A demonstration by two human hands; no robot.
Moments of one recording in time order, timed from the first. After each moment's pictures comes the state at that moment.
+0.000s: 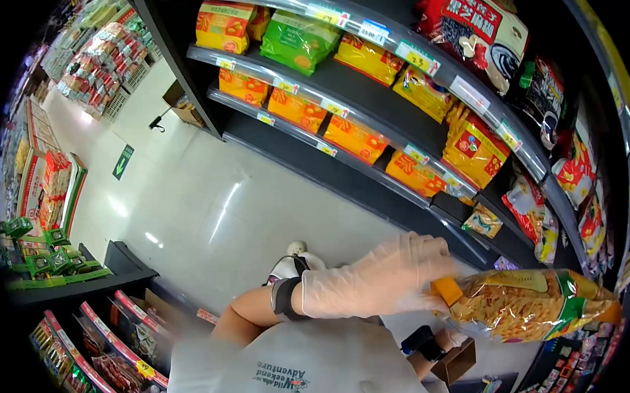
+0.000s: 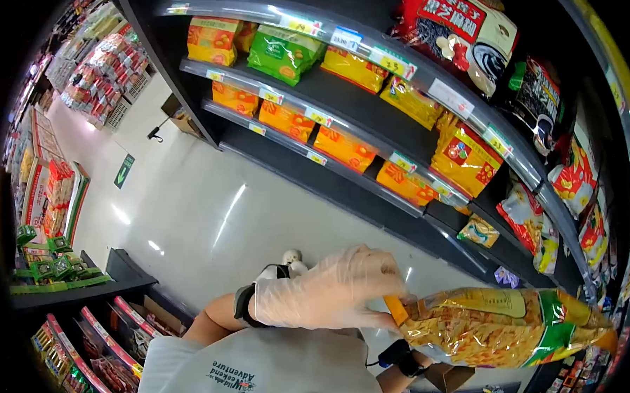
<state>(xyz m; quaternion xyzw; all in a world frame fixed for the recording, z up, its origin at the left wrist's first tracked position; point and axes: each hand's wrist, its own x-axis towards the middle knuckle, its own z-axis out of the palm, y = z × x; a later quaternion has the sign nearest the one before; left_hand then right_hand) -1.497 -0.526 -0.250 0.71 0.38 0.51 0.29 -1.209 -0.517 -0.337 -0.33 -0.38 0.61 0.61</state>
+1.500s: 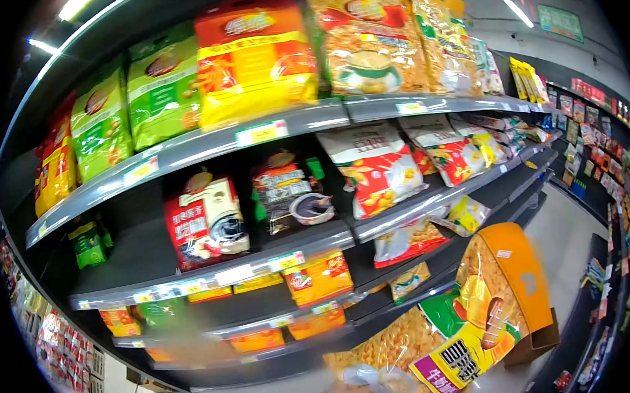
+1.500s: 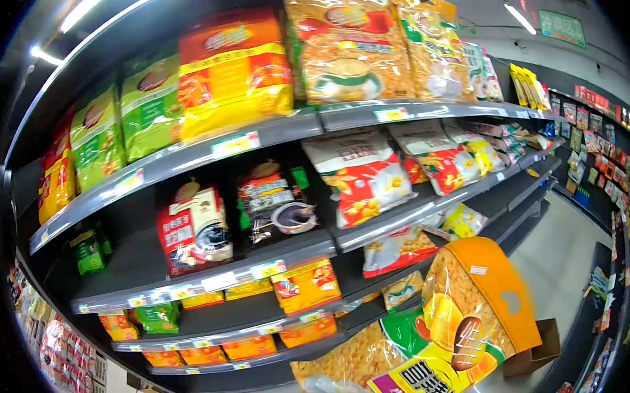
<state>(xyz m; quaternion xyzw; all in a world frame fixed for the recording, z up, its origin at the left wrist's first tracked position) -1.282 -0.437 -0.310 0.71 0.29 0.27 0.59 -1.038 -0.590 -0.359 -0.28 -0.17 0.58 0.75</state>
